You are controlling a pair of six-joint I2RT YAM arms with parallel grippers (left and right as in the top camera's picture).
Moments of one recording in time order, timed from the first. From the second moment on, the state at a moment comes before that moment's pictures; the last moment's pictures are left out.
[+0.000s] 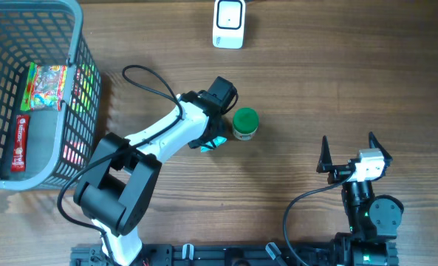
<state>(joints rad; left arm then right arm) -0.58 1.91 1.22 -0.77 -0.16 -1.07 -0.08 0.01 0.01 0.00 -0.12 -0.11</state>
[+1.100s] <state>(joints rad) 0.54 1.67 1.87 -1.38 -0.05 -0.85 -0.08 0.01 0.01 0.00 -0.12 -0.11</state>
